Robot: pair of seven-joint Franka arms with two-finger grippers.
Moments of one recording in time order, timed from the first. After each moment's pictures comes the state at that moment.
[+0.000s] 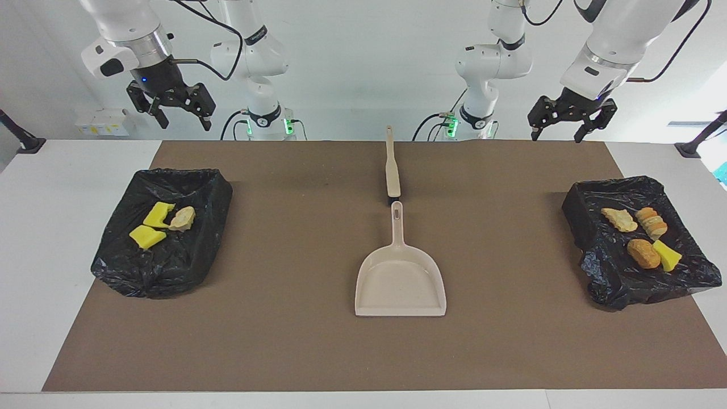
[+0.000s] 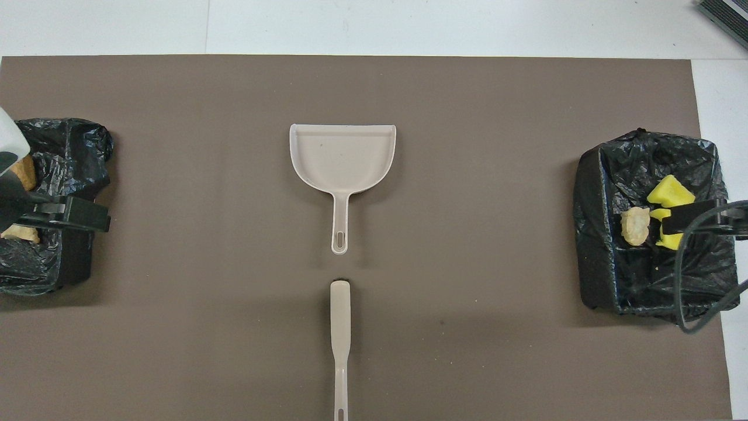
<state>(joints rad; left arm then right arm) -0.06 -0.08 -0.07 -1.61 0.00 1.50 0.00 -0.01 -0.13 -0.02 -1.64 0.01 1.49 0.08</state>
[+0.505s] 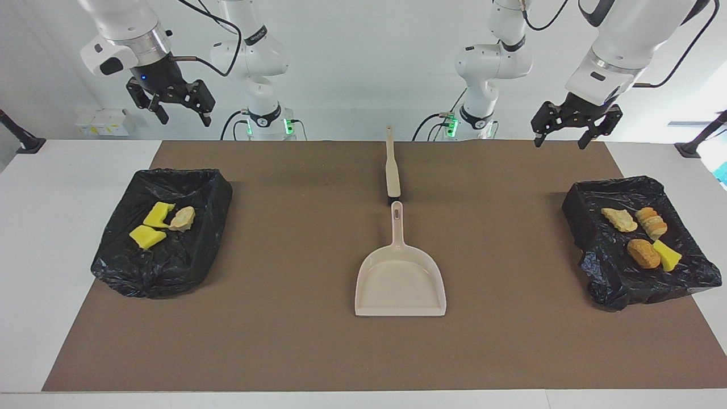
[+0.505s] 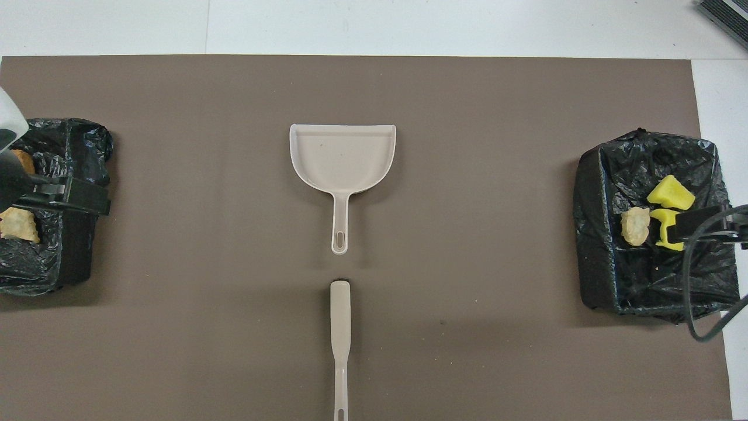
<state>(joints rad) -0.06 -0.03 -0.07 -1.54 0.00 1.50 0.00 -0.01 -0.10 -0.02 -1.58 0.01 1.41 0.08</state>
